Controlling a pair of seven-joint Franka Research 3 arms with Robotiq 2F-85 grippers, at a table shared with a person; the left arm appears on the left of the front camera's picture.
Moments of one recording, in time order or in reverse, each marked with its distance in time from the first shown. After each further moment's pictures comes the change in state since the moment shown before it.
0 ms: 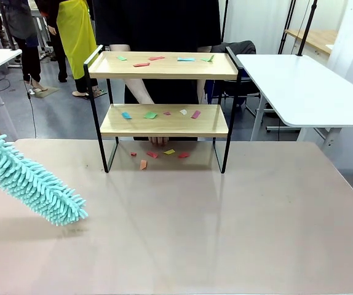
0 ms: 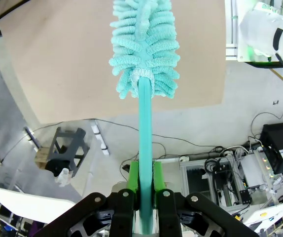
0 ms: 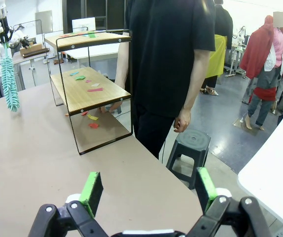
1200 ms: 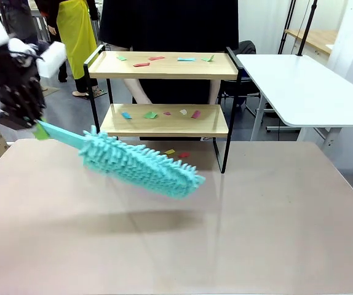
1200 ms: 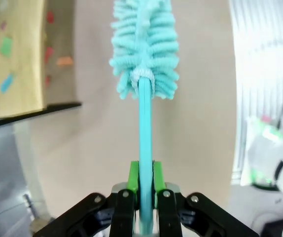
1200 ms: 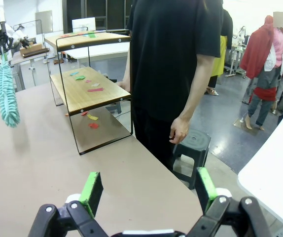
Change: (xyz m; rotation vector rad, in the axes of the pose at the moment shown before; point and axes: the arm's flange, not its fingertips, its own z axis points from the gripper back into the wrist) left arm 0.117 0.018 -0.017 0.097 -0.504 0.118; right arm 0.000 0.000 0.000 0.000 0.000 0.000
